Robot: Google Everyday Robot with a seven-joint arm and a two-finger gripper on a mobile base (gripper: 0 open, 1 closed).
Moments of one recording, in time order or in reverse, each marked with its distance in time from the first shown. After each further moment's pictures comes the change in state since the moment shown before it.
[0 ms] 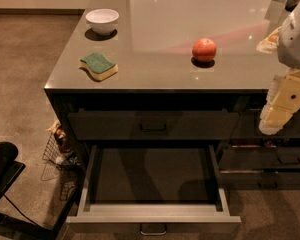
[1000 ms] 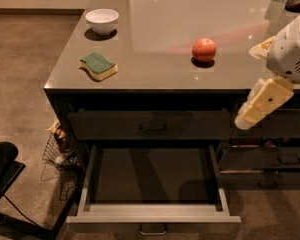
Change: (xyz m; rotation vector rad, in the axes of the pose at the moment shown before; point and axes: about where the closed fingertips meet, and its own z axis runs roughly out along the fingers) arm -0.013 -0.018 0.033 0.034 -0.192 0.105
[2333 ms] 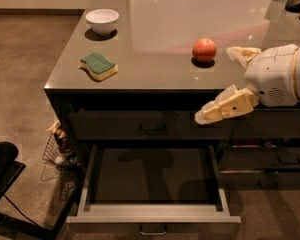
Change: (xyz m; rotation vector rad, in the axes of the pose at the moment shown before) arm -0.058 0.007 0.025 0.108 -0.527 0.107
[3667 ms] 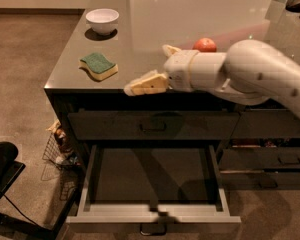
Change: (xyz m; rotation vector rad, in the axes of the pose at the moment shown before) arm -0.050 -0.025 0.180 -0.008 -0.247 0.135
